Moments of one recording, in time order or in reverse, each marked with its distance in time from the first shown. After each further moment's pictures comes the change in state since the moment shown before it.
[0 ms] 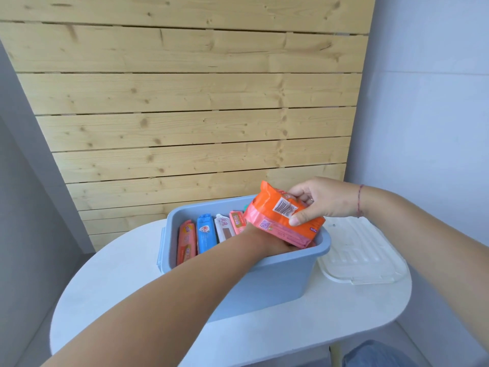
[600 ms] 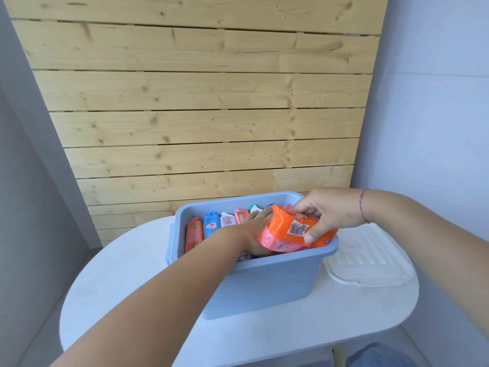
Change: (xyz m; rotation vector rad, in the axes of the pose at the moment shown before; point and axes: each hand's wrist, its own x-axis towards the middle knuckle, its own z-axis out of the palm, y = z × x) left_hand -0.038 -0.028 -0.022 -0.021 -0.082 -0.217; right_hand -0.005 -0.015 0.013 -0.353 -0.121 0.077
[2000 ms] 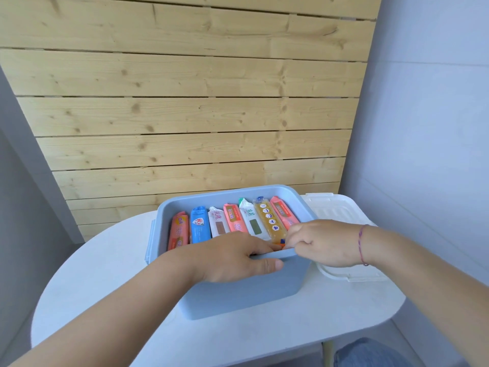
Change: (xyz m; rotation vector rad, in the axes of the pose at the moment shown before) left_hand -0.046 0.003 0.012 -0.169 -0.052 0.217; right_hand -0.015 -0.011 0.048 -0.352 -0.060 0.171
